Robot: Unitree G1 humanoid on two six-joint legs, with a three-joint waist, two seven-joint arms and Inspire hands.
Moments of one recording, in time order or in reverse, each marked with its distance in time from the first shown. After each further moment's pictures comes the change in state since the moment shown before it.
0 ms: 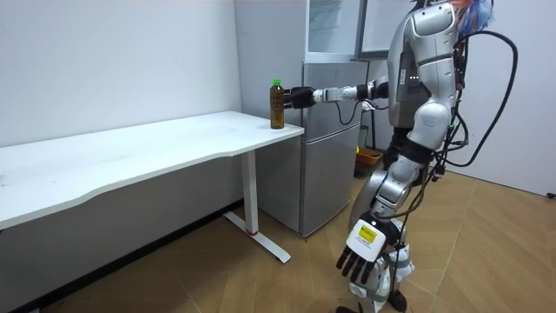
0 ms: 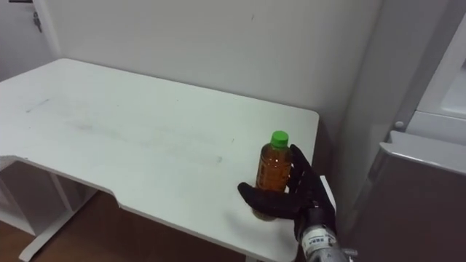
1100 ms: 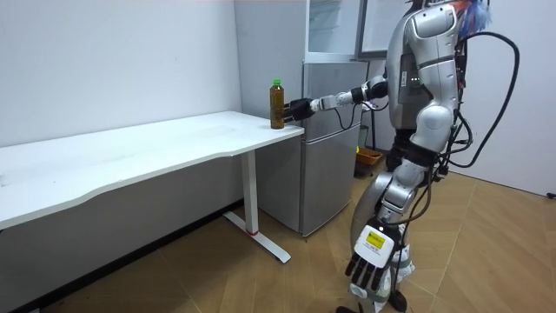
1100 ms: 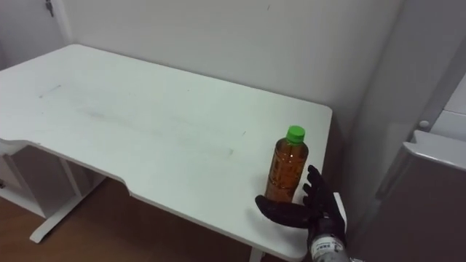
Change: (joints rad) left arm -0.039 0.003 -0.022 0.037 0.000 -0.001 -0.003; right arm -0.057 -0.016 0.009 0.192 0.009 -0.001 -0.087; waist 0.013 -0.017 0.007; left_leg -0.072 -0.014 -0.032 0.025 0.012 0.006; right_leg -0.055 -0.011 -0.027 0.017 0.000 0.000
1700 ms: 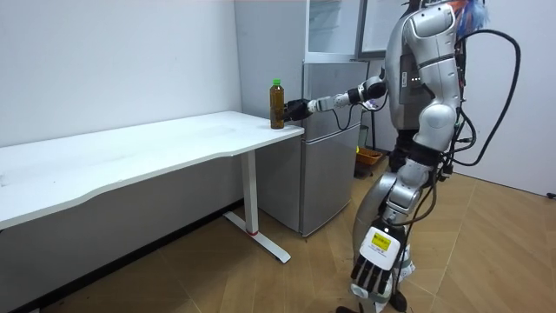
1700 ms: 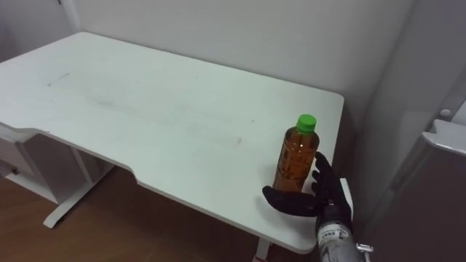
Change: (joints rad) left arm -0.002 0.002 -0.021 -0.011 -0.010 -0.001 0.011; right arm -0.058 -0.025 0.000 0.057 -0.091 -0.025 -0.017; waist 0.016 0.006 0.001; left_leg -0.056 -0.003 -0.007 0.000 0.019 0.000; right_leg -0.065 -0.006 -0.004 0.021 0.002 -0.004
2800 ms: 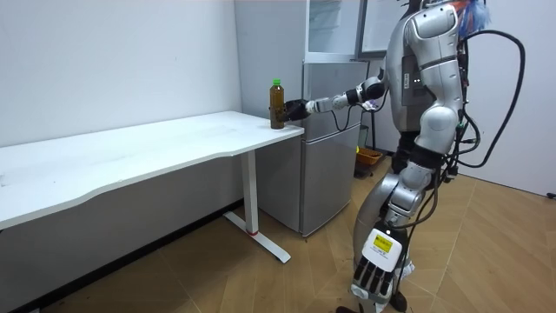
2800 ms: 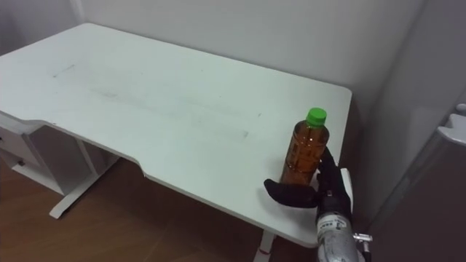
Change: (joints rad) left arm -0.025 0.001 -0.055 0.013 0.000 -0.004 -0.010; right arm -0.058 0.005 0.000 0.011 -0.057 0.000 -0.059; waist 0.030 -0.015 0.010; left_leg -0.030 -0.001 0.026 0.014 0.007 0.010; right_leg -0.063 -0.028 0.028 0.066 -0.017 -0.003
